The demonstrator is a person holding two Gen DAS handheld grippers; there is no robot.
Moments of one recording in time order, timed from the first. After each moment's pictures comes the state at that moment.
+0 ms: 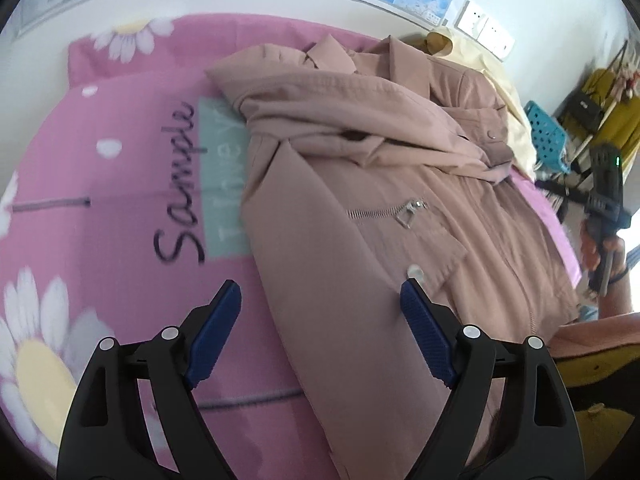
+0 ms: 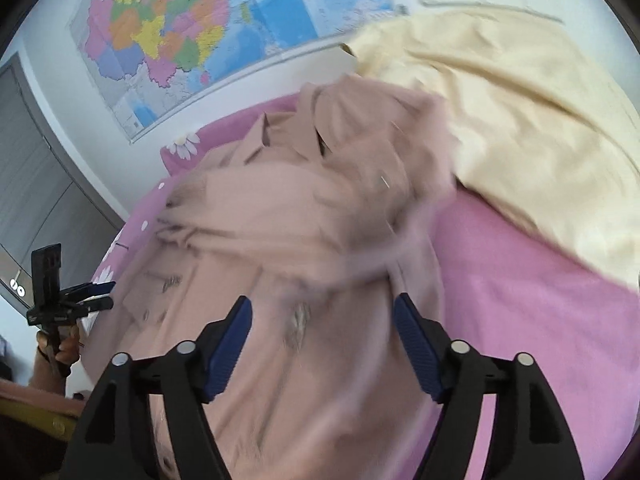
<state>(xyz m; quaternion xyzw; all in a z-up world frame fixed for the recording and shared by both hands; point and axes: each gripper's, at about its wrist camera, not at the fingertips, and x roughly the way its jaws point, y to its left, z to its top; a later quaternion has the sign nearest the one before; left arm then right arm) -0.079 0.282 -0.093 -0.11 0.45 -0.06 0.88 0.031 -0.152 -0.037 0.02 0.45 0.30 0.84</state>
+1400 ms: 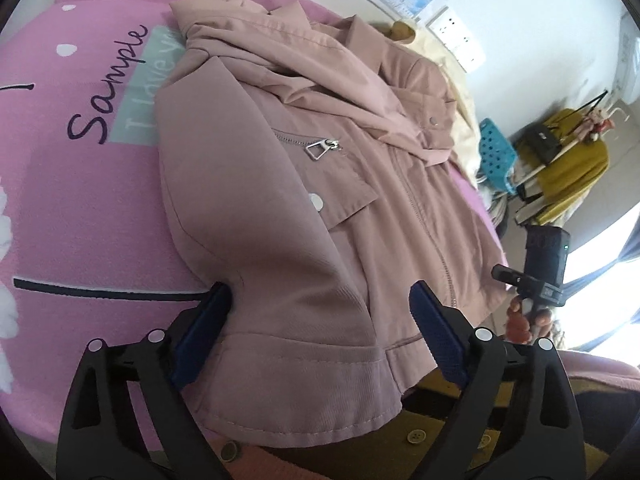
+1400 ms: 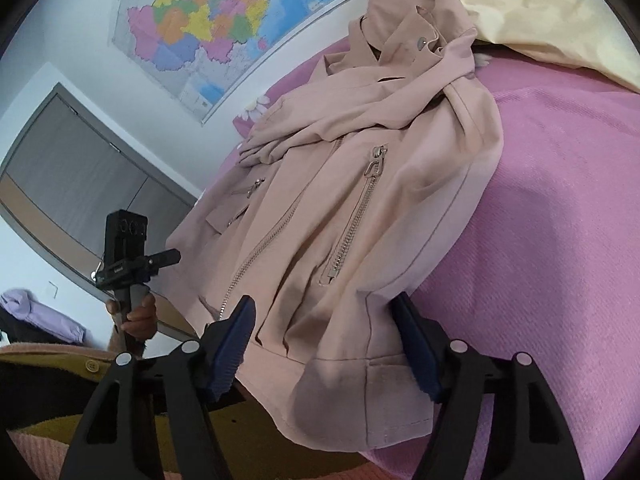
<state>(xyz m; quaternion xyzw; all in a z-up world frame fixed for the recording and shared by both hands) -0.104 0.229 -0.120 -0.23 0.46 -0.13 0.85 -0.052 -0.176 -0.094 0.11 0.48 0.43 0.76</state>
